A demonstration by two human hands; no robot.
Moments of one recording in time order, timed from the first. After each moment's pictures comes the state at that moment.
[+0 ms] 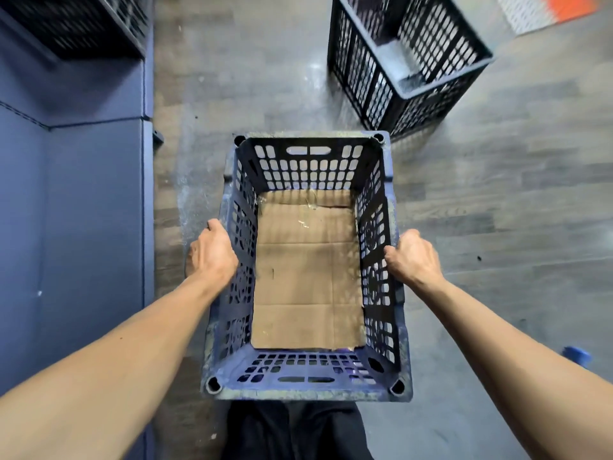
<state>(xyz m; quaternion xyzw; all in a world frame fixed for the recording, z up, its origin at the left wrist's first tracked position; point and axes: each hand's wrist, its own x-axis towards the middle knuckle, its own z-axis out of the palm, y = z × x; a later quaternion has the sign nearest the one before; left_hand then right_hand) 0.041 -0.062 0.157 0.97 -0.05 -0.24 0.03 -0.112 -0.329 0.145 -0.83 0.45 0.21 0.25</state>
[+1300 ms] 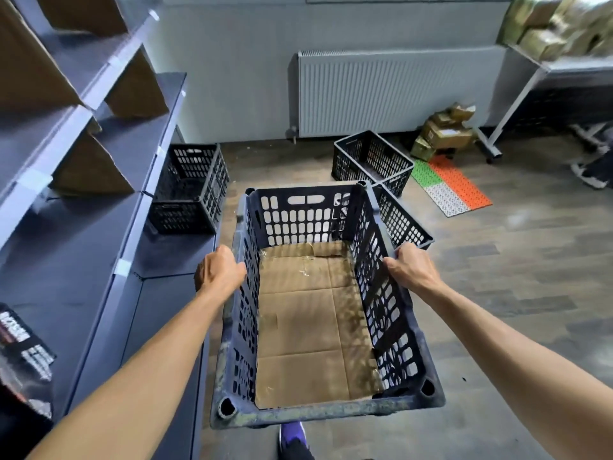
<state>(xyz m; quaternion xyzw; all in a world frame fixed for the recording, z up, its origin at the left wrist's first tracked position) 0.197 -0.008 0.523 0.98 -0.03 -0.09 0.15 0.027 -0.310 0.531 -0.89 0.38 0.03 0.25</state>
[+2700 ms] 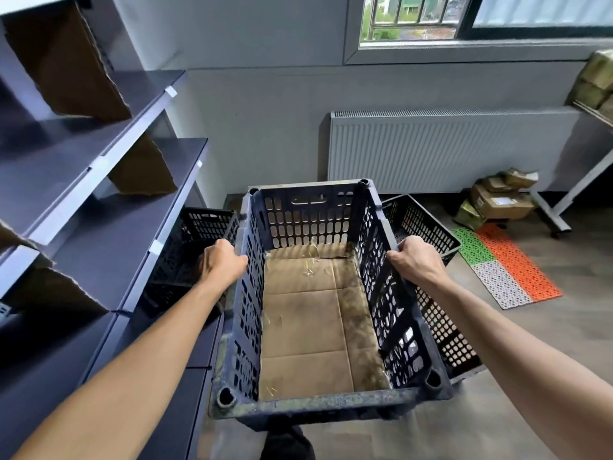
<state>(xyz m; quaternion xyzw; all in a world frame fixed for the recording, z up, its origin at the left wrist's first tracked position) 0.571 -0.189 0.572 0.97 0.03 -0.07 0.22 0.424 -0.509 0.579 -0.91 0.32 0.00 0.27</state>
